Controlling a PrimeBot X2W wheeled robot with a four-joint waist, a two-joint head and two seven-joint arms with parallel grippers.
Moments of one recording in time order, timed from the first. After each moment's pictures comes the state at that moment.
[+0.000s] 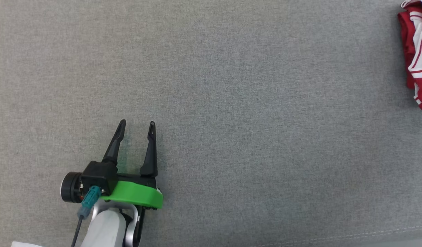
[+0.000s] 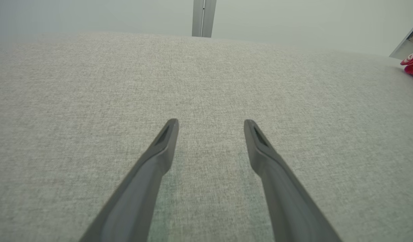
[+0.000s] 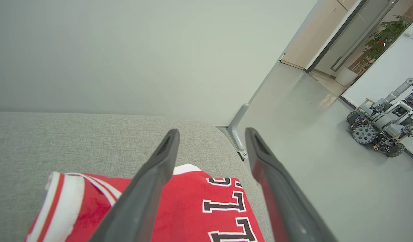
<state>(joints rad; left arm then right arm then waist) -0.20 0.08 -0.26 0.18 -0.25 0.01 -0.26 -1.06 -0.40 -0.56 0.94 -0.46 0.13 -0.19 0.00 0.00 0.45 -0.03</state>
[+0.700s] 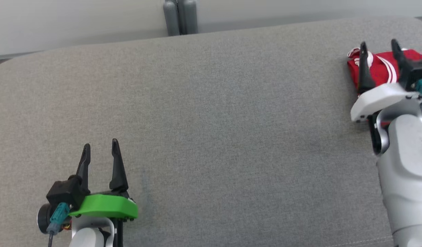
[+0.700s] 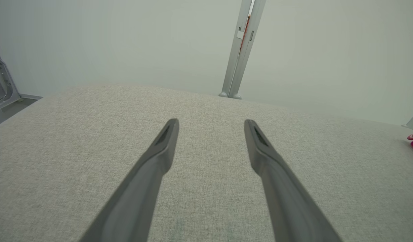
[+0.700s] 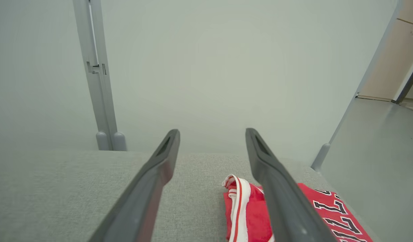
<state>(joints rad) -0.13 0.07 -0.11 0.21 -0.34 0.05 -0.26 -0.69 -0.16 -0.16 0.65 -0.07 0.13 -0.26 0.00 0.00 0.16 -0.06</state>
